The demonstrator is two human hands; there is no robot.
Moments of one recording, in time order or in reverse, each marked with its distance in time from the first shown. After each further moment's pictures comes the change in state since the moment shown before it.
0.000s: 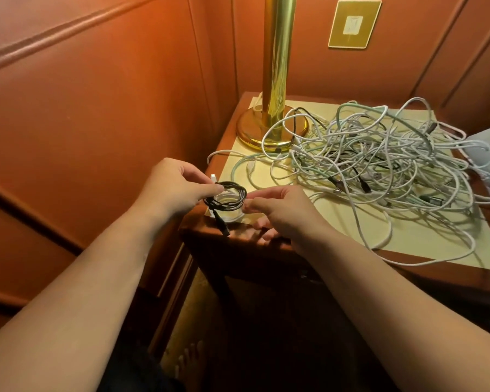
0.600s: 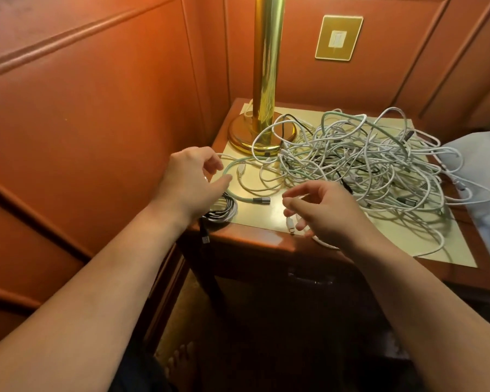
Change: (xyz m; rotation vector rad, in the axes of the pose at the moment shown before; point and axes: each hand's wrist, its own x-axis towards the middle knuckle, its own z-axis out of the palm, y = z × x) left_hand -0.014 0.027 0.022 0.311 0.196 0.399; right_hand -0.038 -0.001 -0.069 -0.298 0.153 -0.223
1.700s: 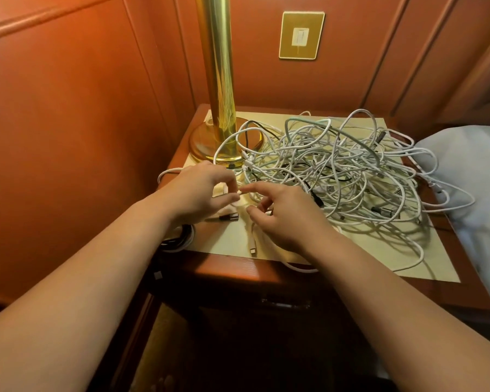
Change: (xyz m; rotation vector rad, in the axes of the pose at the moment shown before) left_hand 0.067 0.021 0.065 0.129 -0.460 0.349; right_hand 0.053 0.021 -0.011 -0.520 0.034 -0.306
